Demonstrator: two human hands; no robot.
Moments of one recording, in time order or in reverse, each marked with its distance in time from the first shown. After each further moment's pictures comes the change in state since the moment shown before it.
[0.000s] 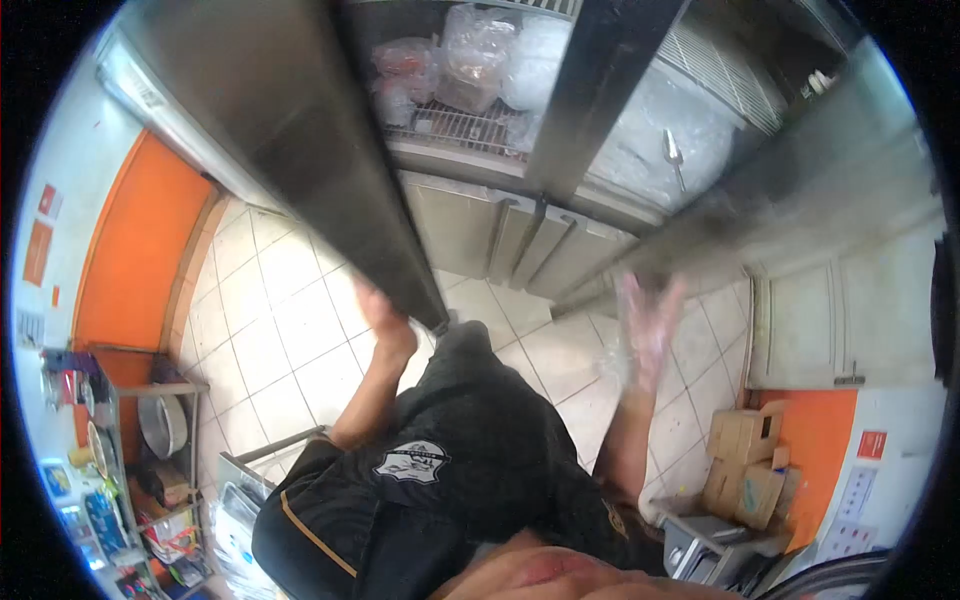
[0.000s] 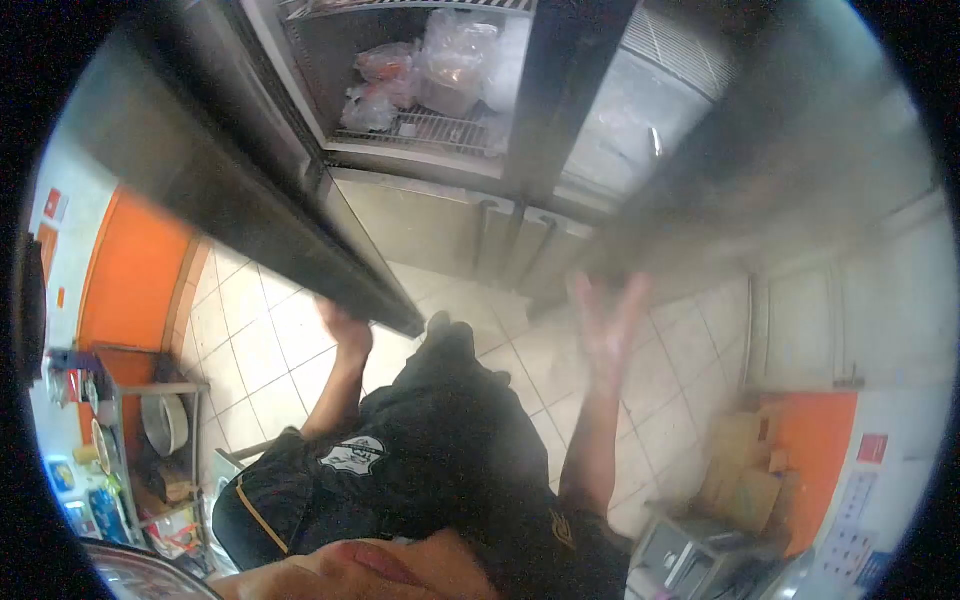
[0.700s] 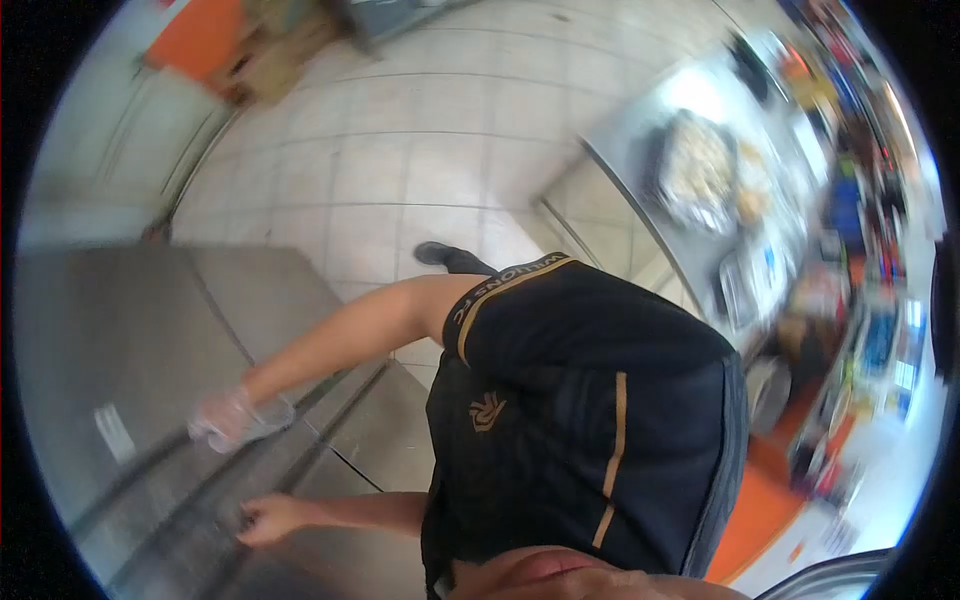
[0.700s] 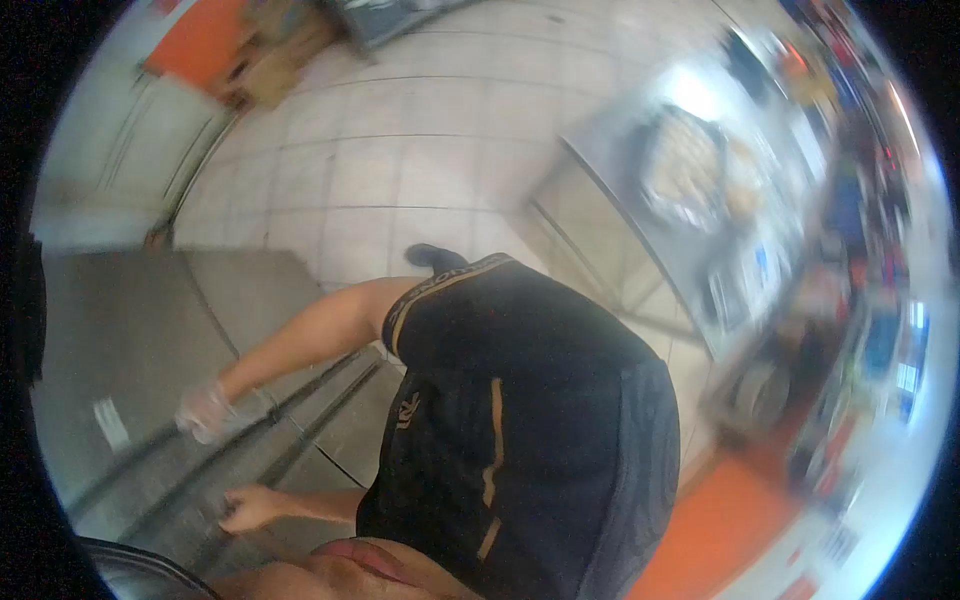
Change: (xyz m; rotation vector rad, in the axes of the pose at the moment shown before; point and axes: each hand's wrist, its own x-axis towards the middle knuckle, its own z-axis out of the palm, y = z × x) left_hand 0.234 -0.079 0.233 0.169 -0.652 0.680; right_hand 0.193 0.059 0.163 -0.542 0.528 -0.571
